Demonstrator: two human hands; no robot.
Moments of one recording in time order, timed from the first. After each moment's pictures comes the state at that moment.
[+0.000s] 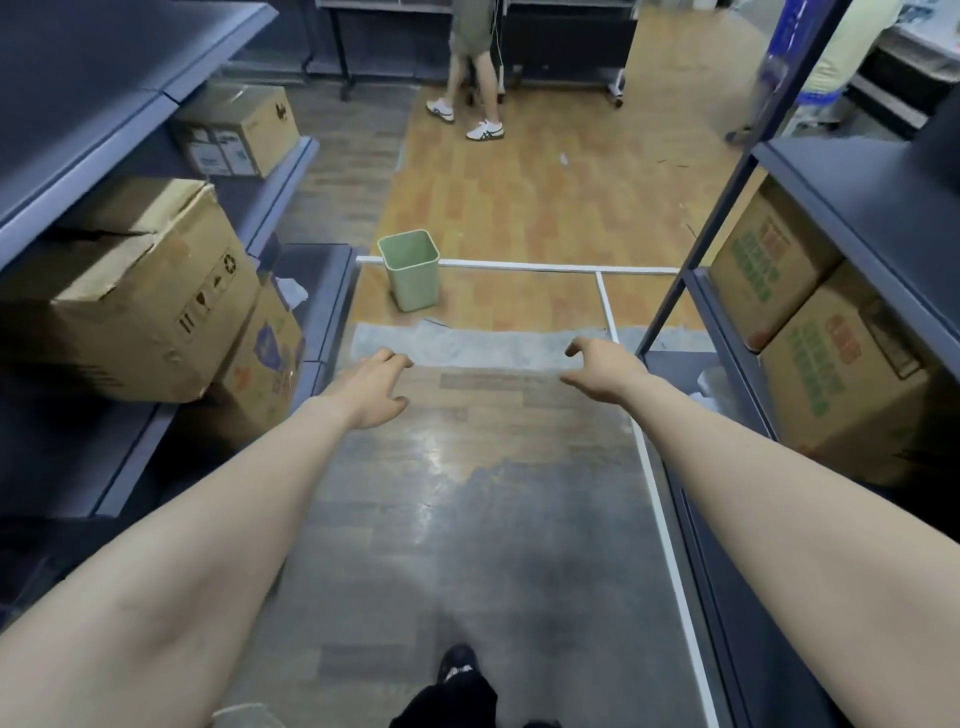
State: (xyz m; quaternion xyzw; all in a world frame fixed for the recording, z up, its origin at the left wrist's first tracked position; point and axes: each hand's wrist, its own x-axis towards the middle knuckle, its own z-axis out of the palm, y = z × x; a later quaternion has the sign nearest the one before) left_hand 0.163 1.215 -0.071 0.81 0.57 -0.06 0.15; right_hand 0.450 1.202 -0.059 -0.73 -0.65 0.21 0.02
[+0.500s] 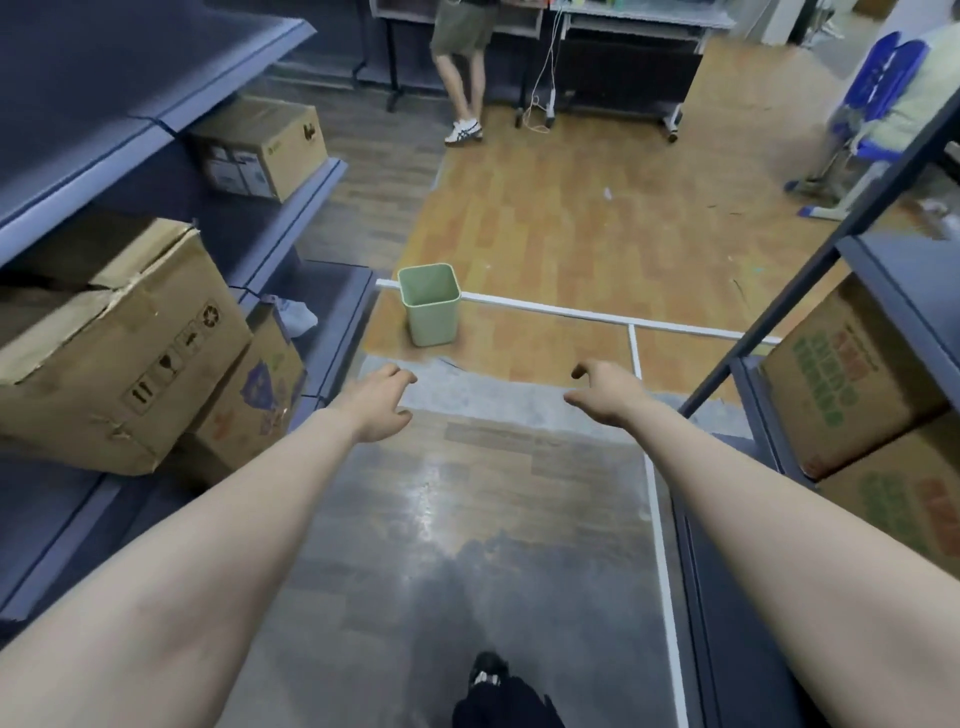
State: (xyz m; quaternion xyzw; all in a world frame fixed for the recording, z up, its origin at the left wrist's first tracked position) left_hand 0.195 1.405 -0.081 0.77 0.61 -0.06 0.17; right_hand 0.485 1.421 -0.069 -0.71 -0.67 0.21 0.00
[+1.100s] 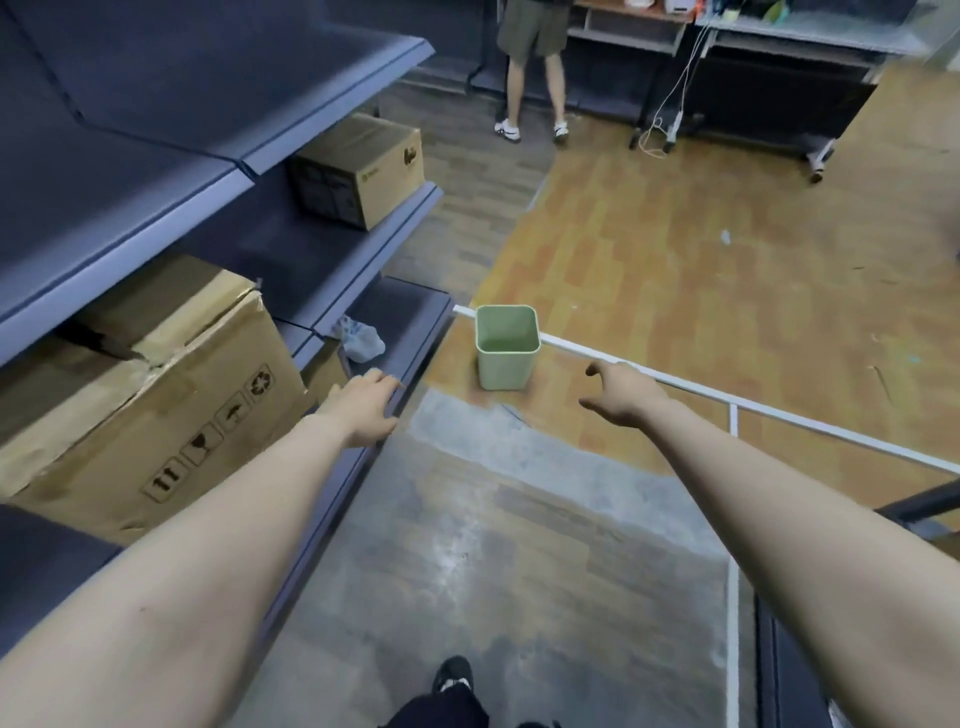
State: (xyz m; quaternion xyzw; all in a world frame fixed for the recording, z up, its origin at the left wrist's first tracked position) left_hand 0.084 1.599 -0.094 0.67 0.72 -0.07 0.18; right_hand 0.388 1.693 -0.081 -0.63 -0.75 0.19 -0.06
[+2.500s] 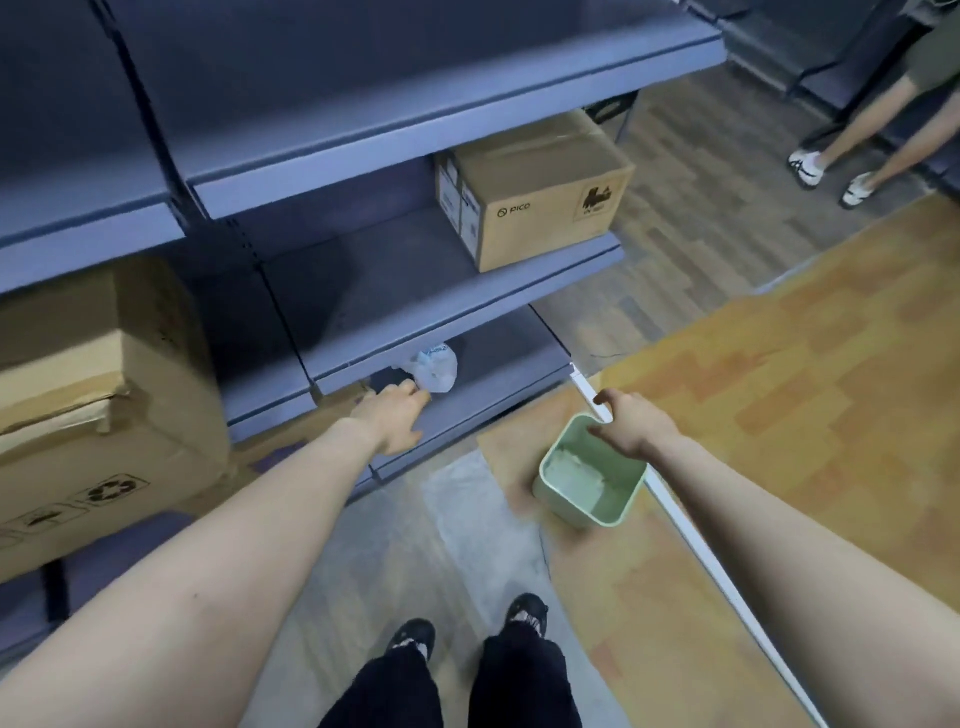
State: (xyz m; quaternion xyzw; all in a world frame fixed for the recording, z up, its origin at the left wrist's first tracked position) left_hand -0.015 1.971 -0.205 0.45 0.85 -0.09 0.27; right_hand 0.178 2.195 -0.180 -0.39 -0.88 0.19 -0.22
